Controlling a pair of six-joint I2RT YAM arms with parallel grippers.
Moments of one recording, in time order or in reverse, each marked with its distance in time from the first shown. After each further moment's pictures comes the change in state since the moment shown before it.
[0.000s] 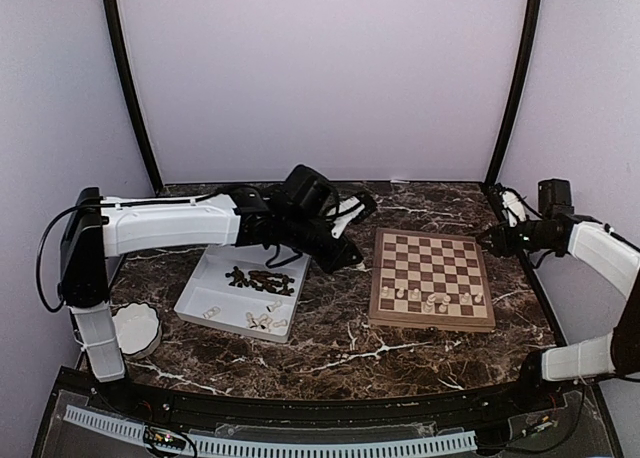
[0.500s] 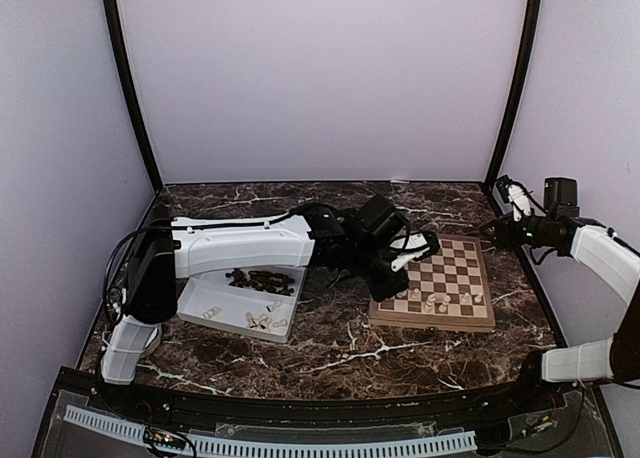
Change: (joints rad) left arm -0.175 0.386 0.476 -0.216 -0.123 0.209; right arm -0.047 -0.075 -0.057 0.114 0.000 0.014
